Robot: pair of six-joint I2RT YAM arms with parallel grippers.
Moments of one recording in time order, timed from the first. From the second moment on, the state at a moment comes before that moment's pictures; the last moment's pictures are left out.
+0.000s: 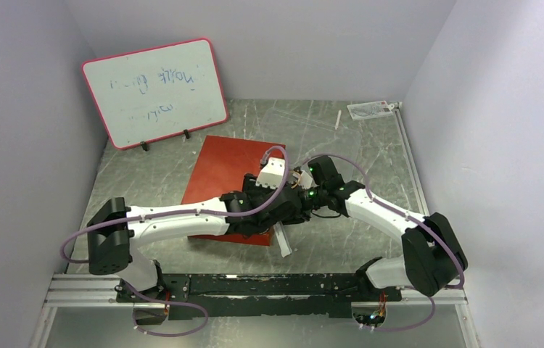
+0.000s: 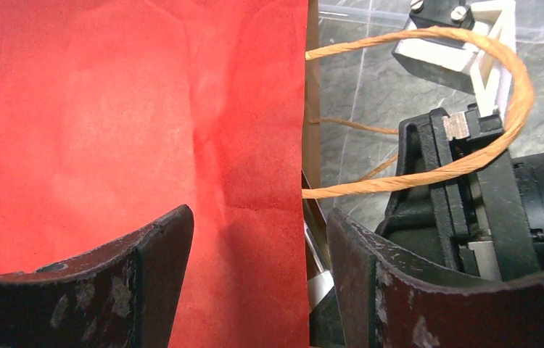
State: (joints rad) left arm -1.26 1.56 1.22 -0.57 -0.88 -0.76; right arm 0.55 1.34 0.71 -0.27 -0.77 0.86
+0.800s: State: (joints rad) left arm -1.24 1.72 1.30 -0.74 -1.04 -0.91; right arm 0.55 1.37 0.71 -0.25 -0.79 0.86
